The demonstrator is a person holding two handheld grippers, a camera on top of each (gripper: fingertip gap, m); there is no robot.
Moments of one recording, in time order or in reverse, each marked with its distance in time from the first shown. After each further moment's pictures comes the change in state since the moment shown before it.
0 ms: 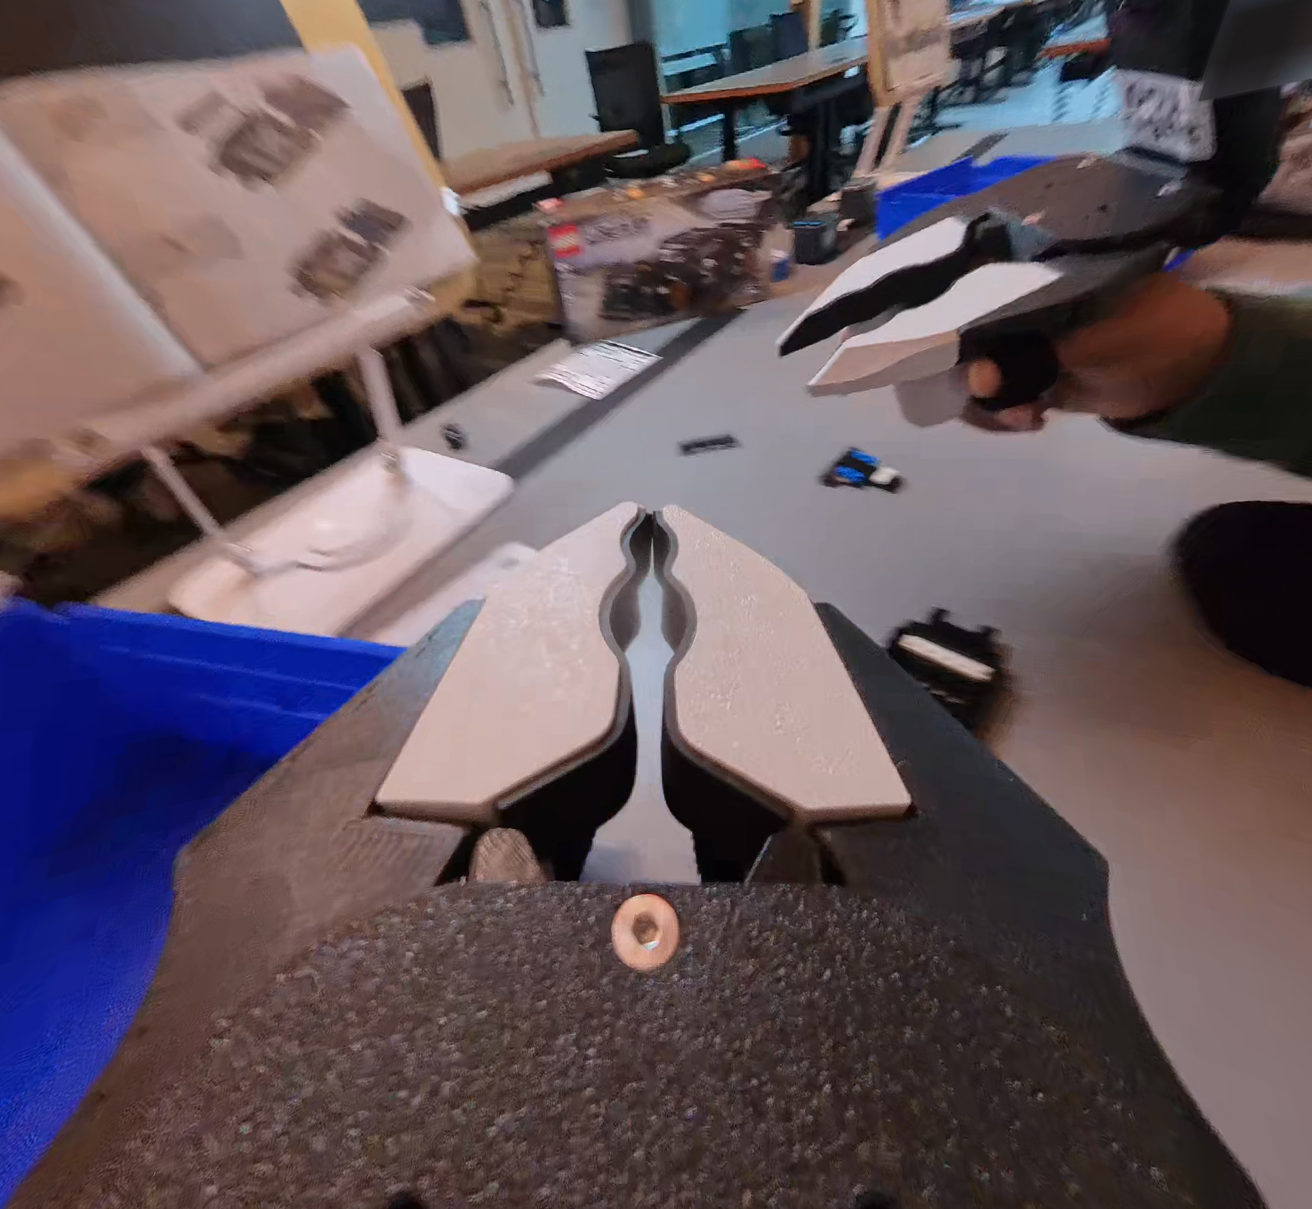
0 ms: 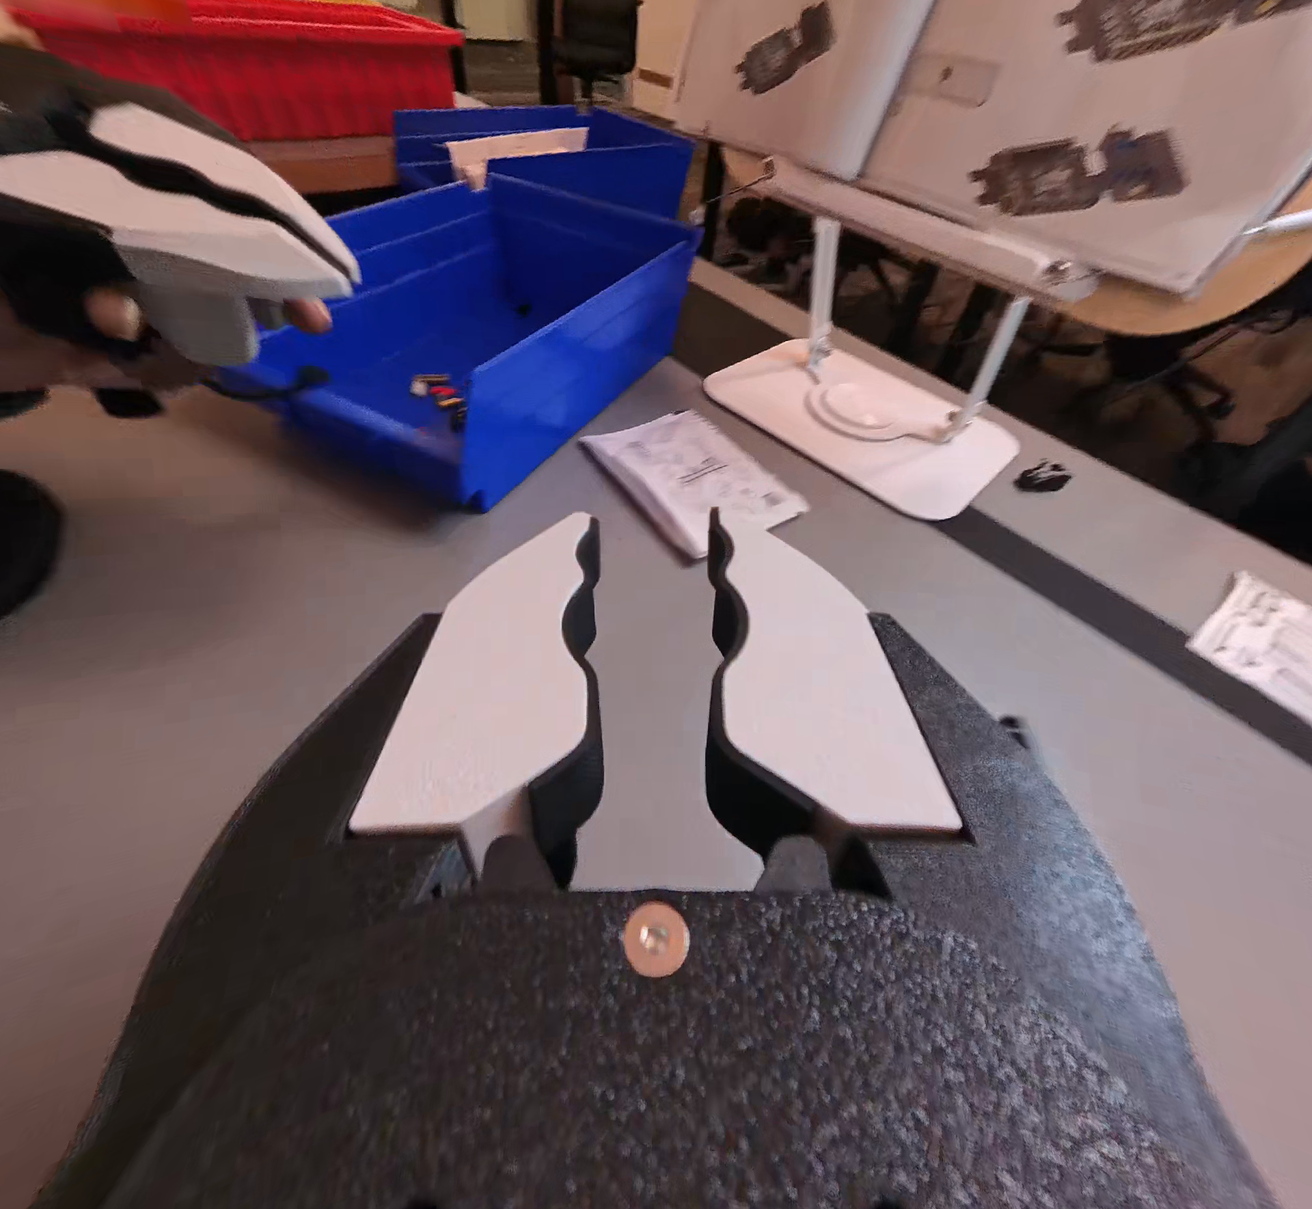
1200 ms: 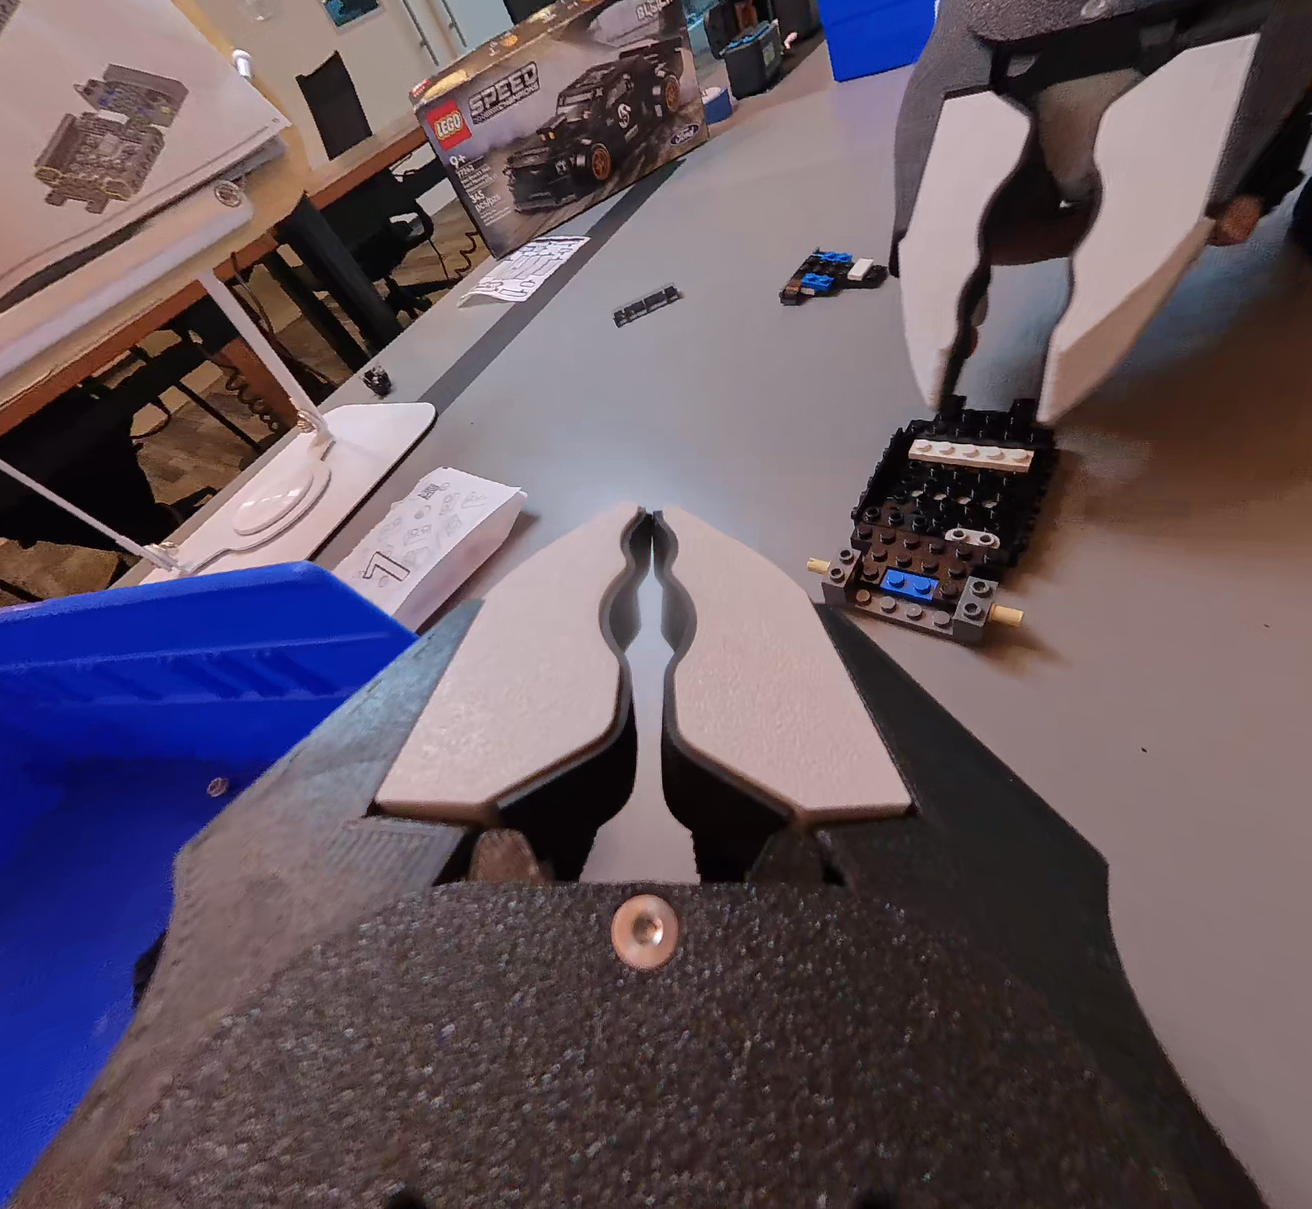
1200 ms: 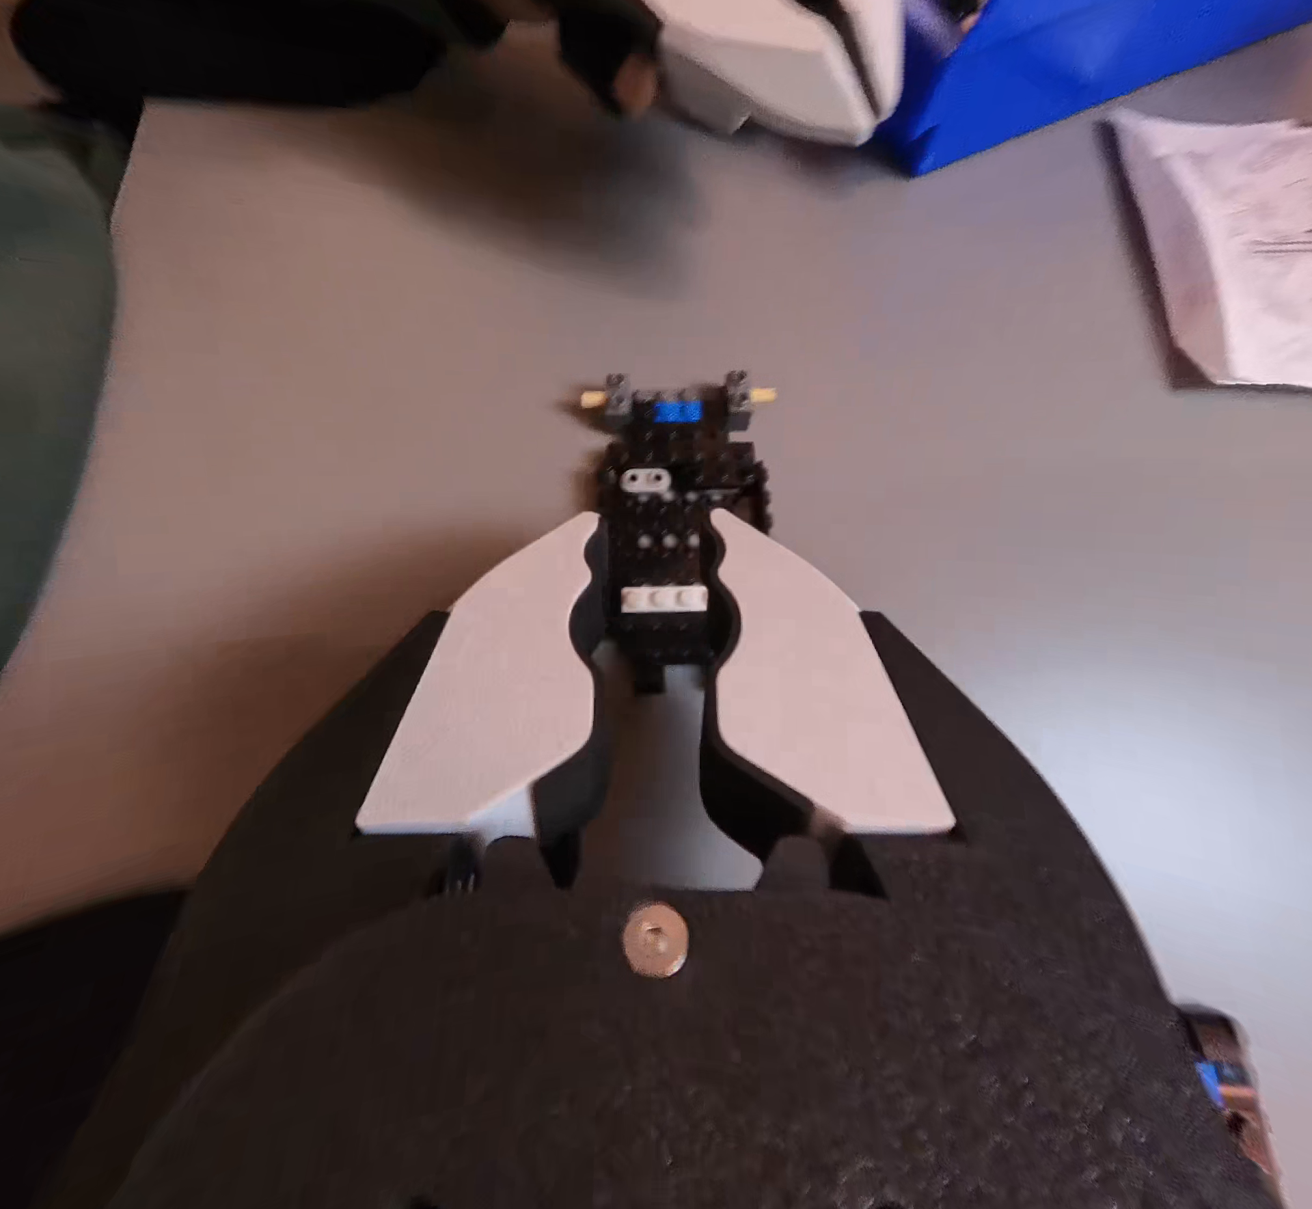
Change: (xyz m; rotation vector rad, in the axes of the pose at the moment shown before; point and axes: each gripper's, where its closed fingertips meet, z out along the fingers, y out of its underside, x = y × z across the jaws) left arm 0.036 0.089 0.025 -0.087 0.043 0.245; right arm -0.091 0.115 -0.027 -0.399 -0.593 -0.212
